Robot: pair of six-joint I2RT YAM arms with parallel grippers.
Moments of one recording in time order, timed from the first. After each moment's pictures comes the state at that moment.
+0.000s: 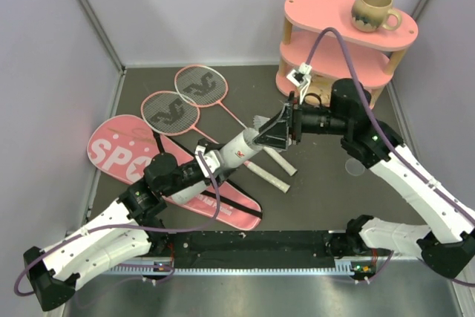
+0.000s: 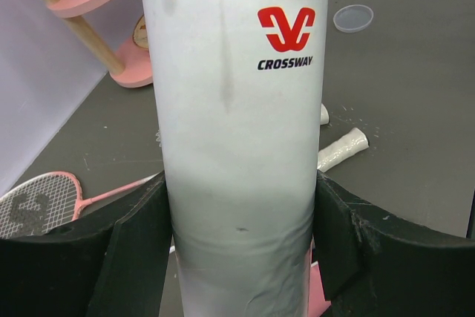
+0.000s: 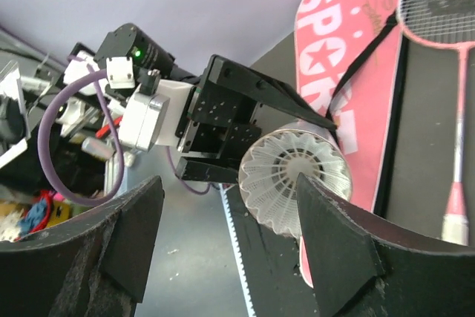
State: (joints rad) left arm -0.84 0.65 0.57 0.00 0.21 0.32; right arm 0.67 1.09 1.27 -0.35 -0.69 0.51
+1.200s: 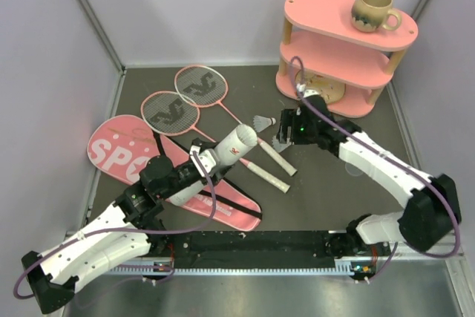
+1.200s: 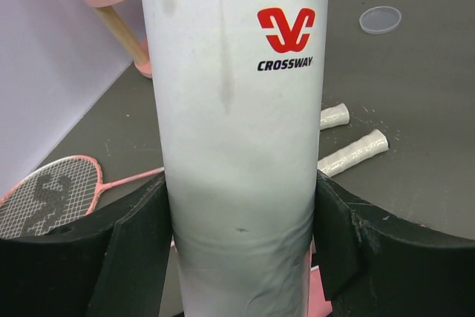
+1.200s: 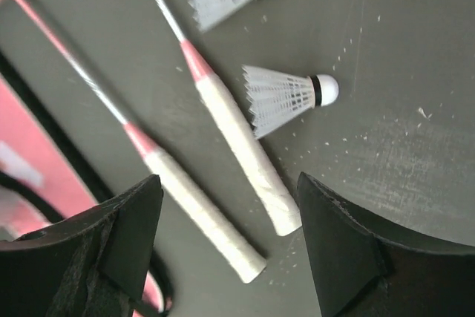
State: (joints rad) left arm -0.84 0.60 0.56 -0.02 0.13 0.31; right arm 0.54 1.28 1.04 -0.47 0.05 0.49
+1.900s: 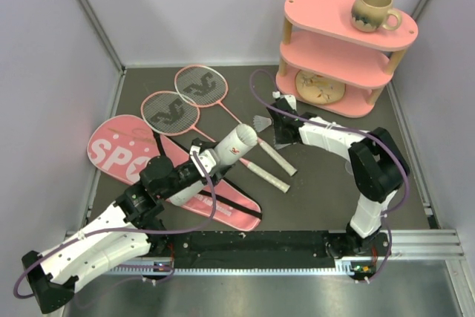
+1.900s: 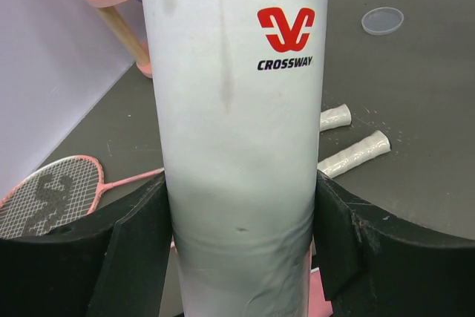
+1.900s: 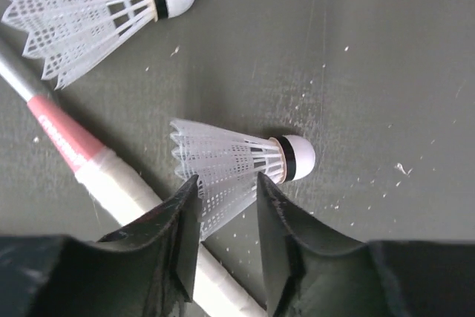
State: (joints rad) left arm -0.84 0.60 0.55 -0.01 0.13 0.31; right arm 0.63 1.77 1.18 -0.42 0.35 0.42
